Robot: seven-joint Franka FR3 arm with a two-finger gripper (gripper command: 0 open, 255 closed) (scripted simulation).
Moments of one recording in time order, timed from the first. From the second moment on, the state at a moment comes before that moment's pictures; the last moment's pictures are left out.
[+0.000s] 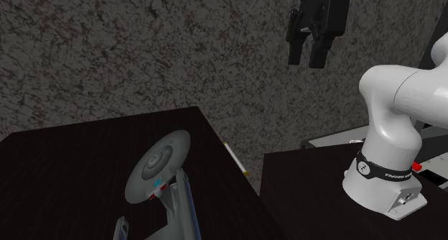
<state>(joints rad) 0.02 -0.80 -0.02 -2.44 0.10 1.71 0.16</state>
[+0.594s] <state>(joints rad) 0.07 -0.56 -0.02 -2.41 0.10 1.93 0.03</state>
